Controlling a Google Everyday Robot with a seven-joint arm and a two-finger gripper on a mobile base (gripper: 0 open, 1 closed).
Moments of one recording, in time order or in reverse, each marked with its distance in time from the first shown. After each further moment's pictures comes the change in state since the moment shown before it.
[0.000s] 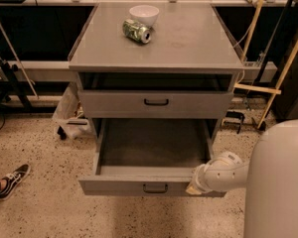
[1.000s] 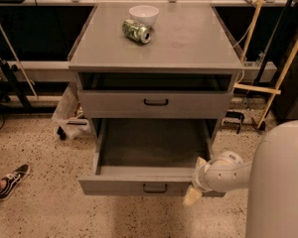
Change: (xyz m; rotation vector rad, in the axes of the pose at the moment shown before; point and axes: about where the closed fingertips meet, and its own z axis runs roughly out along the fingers) arm -0.002 -0.001 -0.007 0.009 -0.005 -0.005
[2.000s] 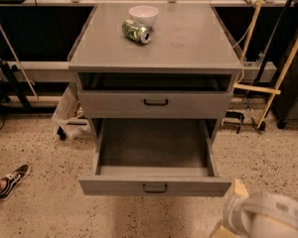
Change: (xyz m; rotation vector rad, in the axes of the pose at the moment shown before) arm 0.055 0.078 -0.179 0.151 0.073 0.058
